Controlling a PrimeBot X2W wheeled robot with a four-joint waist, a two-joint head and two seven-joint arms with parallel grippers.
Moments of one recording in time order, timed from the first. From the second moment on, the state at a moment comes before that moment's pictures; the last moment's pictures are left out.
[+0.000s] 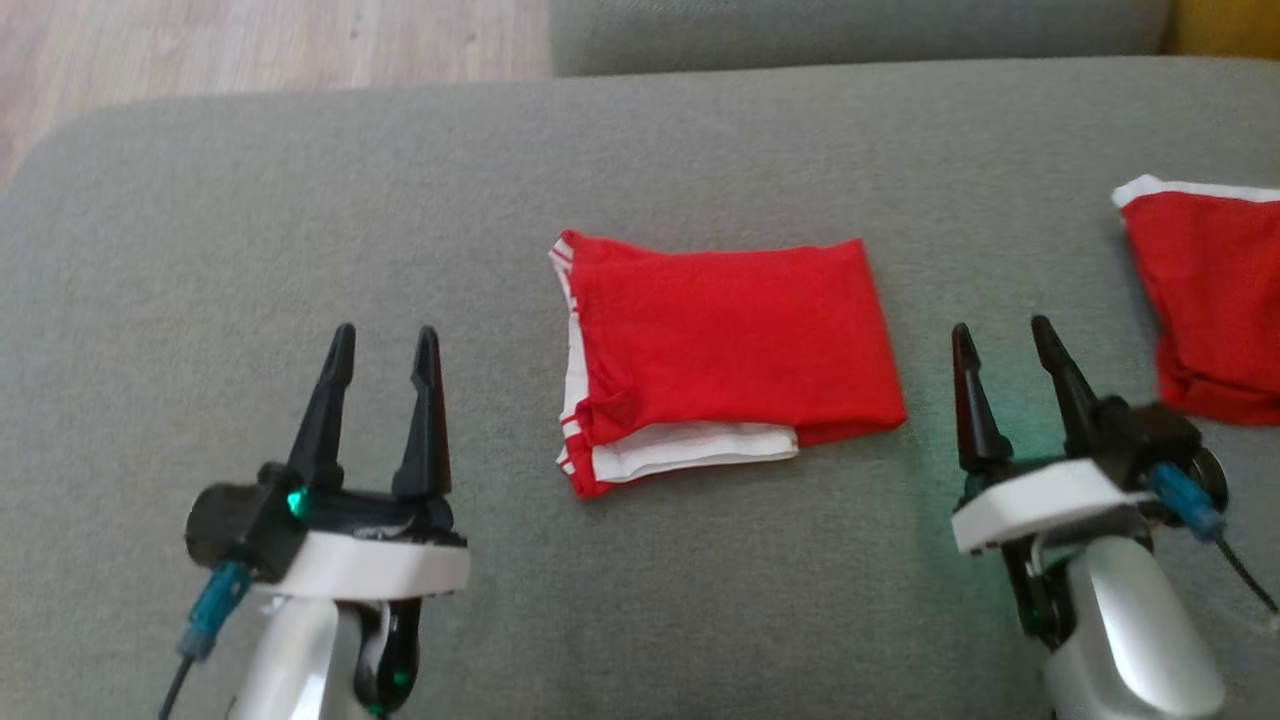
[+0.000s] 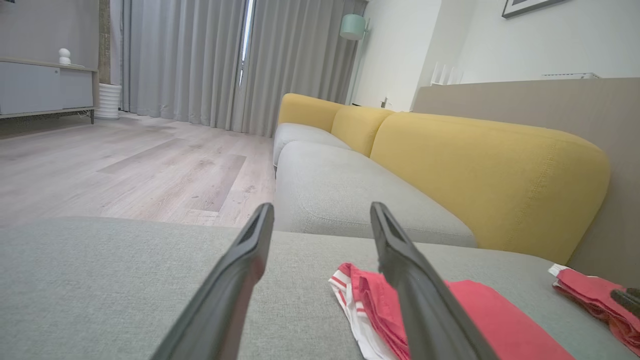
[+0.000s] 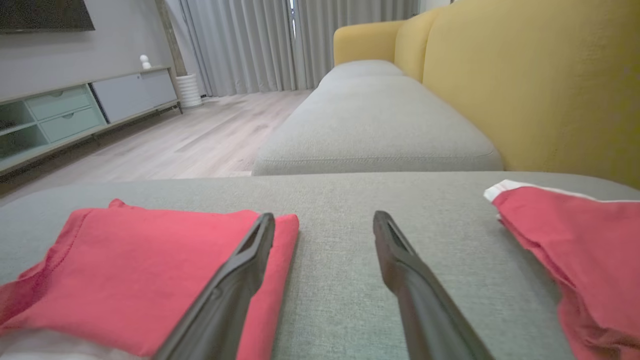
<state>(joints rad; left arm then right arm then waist) -0.15 0.05 -0.16 0.16 -0.28 -0.13 -0.26 -0.22 -0.05 0.03 0.40 0.09 0.13 -0.24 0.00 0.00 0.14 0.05</state>
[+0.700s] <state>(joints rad) -0.24 0.05 -0.23 0.16 -0.32 -0.13 -0.26 -0.53 -0.06 0.18 0.88 0.13 0.13 -0.15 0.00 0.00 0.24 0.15</state>
